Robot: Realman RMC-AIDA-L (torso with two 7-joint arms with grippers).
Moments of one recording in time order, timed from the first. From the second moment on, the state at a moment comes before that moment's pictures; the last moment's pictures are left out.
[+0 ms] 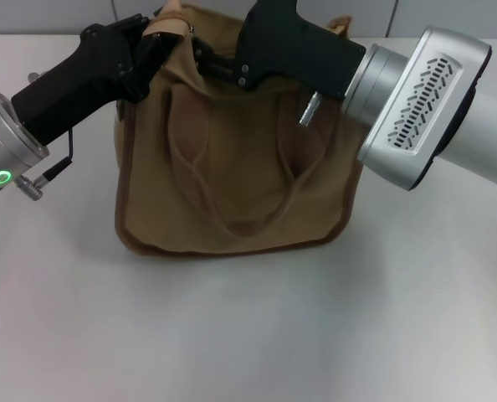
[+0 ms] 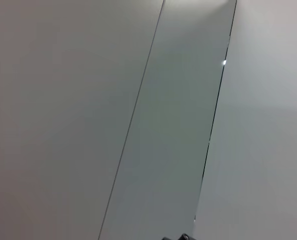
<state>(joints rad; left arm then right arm) -0.57 -2.08 0.54 0.32 1.54 1.68 -1.09 1.01 2.09 -0.81 0.13 -1.25 -1.34 -0.08</state>
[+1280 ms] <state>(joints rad) -0.52 -2.07 0.52 0.33 1.52 1.67 -1.08 0.93 2.09 -0.79 0.14 -1.30 -1.40 -0.17</state>
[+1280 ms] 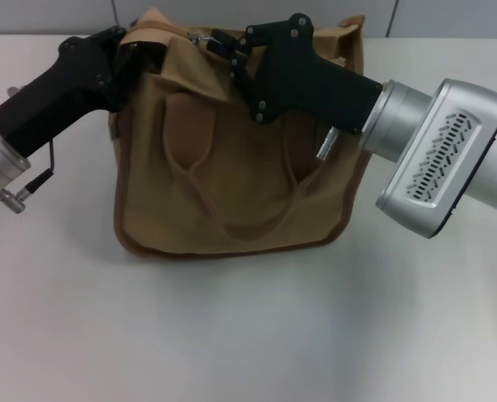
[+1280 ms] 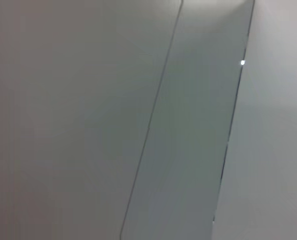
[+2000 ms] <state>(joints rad) -0.46 -2.07 0.50 0.34 1.48 1.63 -1.08 0.79 2.09 -0.77 0.07 -1.29 -1.40 -0.10</state>
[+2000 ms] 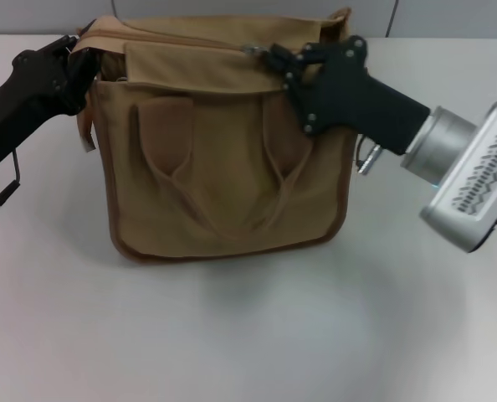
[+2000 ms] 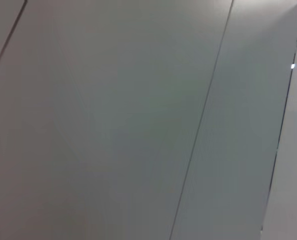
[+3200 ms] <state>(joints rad) -0.46 -2.06 0.49 0.39 1.40 1.85 -1.15 0.60 2.09 -0.70 -0.01 -1.30 -1.55 0.37</state>
